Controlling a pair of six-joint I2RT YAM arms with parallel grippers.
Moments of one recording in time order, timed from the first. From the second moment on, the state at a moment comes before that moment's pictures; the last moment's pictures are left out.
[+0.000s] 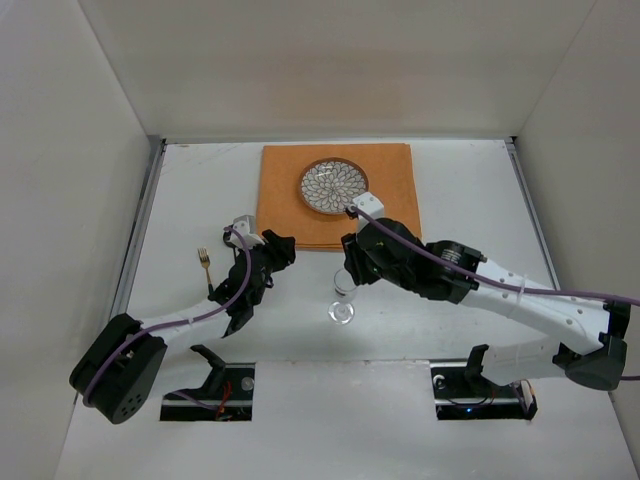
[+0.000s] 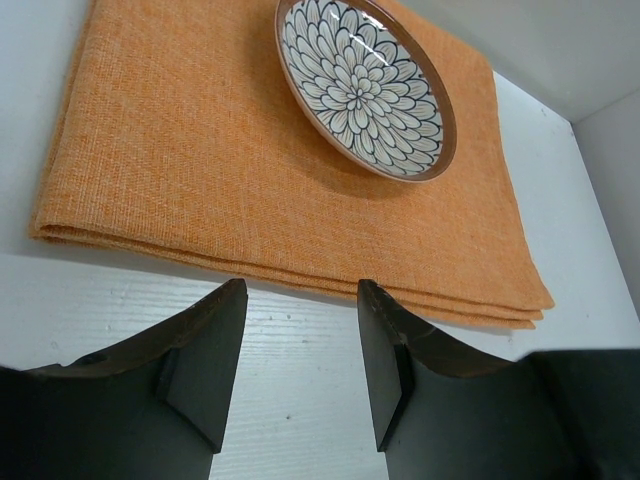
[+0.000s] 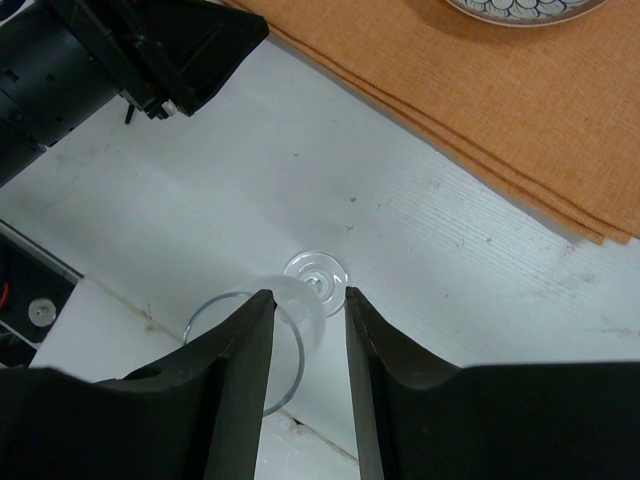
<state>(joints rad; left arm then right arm) -0.63 1.15 0.29 0.65 -0.40 -0.69 1.11 1.26 1.29 -0.73 0.38 0.41</state>
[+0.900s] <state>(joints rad) -0.63 1.15 0.29 0.65 -0.40 -0.69 1.06 1.26 1.30 -0.75 0.28 0.41</state>
